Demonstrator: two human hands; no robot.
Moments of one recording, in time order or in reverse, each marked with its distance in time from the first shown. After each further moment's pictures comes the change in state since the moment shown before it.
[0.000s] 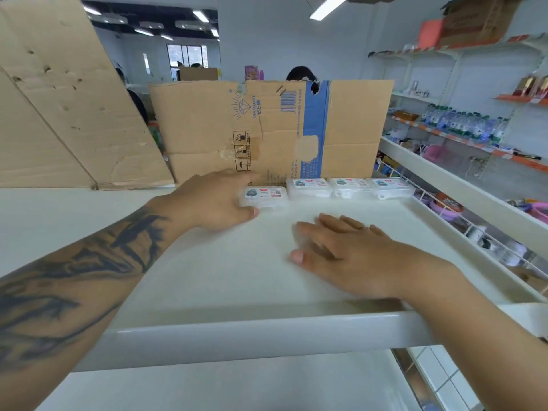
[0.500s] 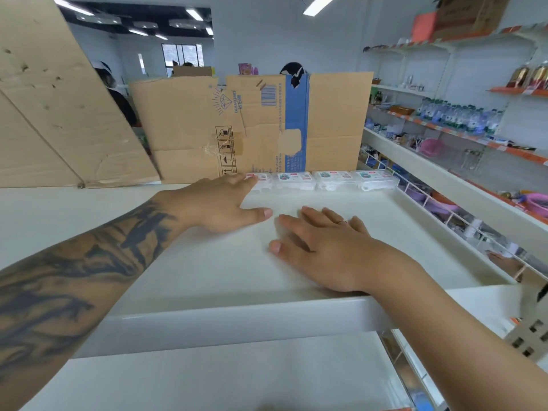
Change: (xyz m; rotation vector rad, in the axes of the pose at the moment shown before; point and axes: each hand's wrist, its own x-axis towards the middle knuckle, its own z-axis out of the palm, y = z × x) left_hand 0.001 0.041 0.006 0.192 -0.197 -0.005; right_hand 0.002 0.002 0.015 -0.022 0.056 -0.008
